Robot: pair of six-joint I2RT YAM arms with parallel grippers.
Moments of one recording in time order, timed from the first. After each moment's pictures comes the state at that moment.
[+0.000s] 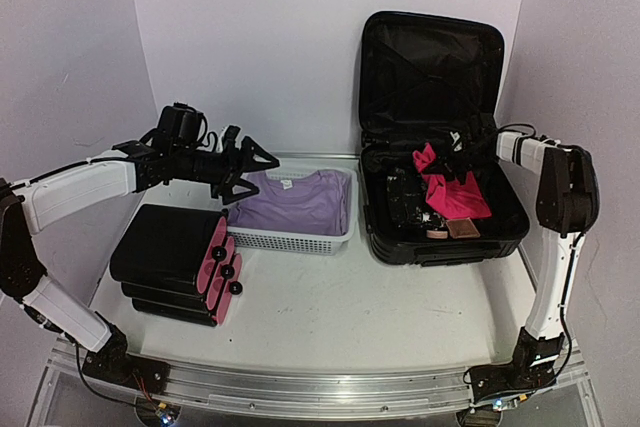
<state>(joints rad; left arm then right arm) -0.53 1.45 1.18 -0.25 0.61 -0.91 0.04 2.11 1.69 -0.55 -0.70 0.49</state>
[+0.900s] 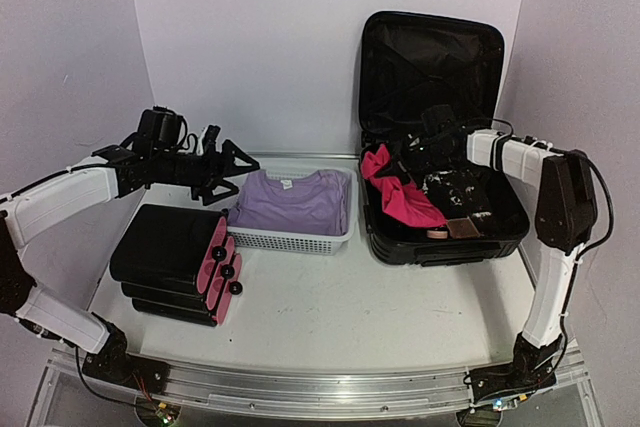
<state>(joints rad) -0.47 1.36 1.12 -0.30 0.58 -0.81 0.34 1.95 1.58 -0.48 -0.64 0.87</state>
